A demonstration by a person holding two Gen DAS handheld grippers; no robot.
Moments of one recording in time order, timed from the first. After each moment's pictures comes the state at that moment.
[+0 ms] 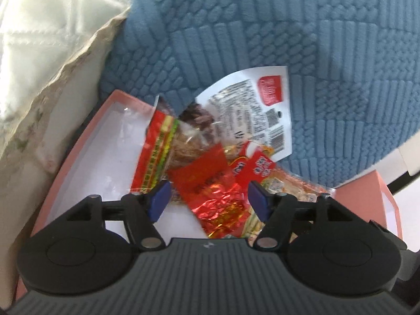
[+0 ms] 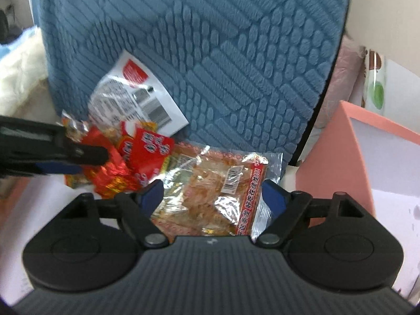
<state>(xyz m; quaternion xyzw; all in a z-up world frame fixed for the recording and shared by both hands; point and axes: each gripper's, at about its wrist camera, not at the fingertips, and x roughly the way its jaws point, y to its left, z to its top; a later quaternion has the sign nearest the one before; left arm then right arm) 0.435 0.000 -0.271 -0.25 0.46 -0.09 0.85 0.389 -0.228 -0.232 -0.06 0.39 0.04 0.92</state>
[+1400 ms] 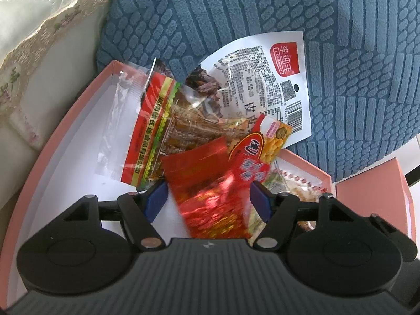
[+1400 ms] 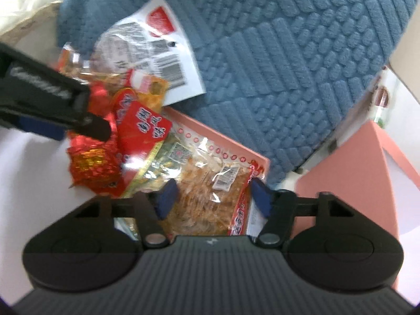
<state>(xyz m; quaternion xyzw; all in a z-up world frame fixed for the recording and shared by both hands) 0.438 -0.015 -0.300 -0.23 0.49 -0.07 0.84 0.377 -0.181 -0.264 -0.19 0.40 0.07 0.90</state>
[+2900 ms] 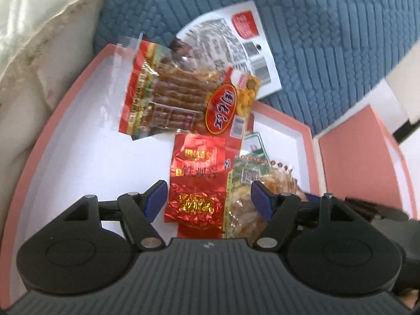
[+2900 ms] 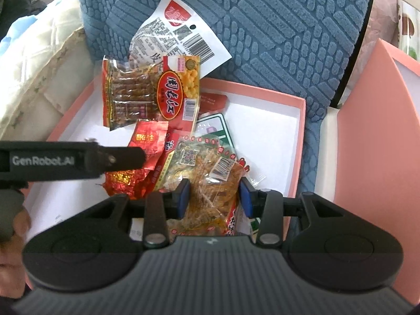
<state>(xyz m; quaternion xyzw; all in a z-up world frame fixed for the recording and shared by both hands) 0.370 -0.031 -0.303 -0.18 0.48 -0.11 0.85 0.344 -0.203 -0.248 -0.03 0.47 0.11 0.88</state>
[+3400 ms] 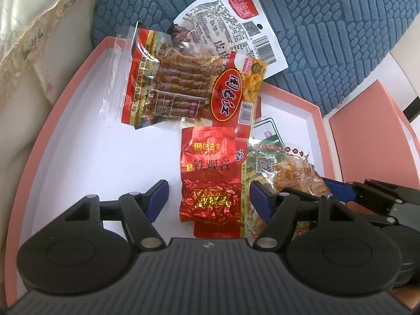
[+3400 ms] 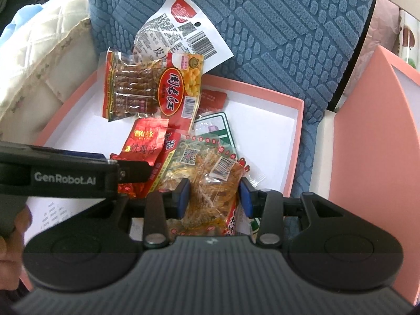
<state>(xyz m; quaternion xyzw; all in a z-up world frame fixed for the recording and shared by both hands) 0.373 -0.037 -0.313 -0.15 0.49 -0.10 0.85 0.340 -0.202 -0.247 -0.05 0.46 0.11 0.88</state>
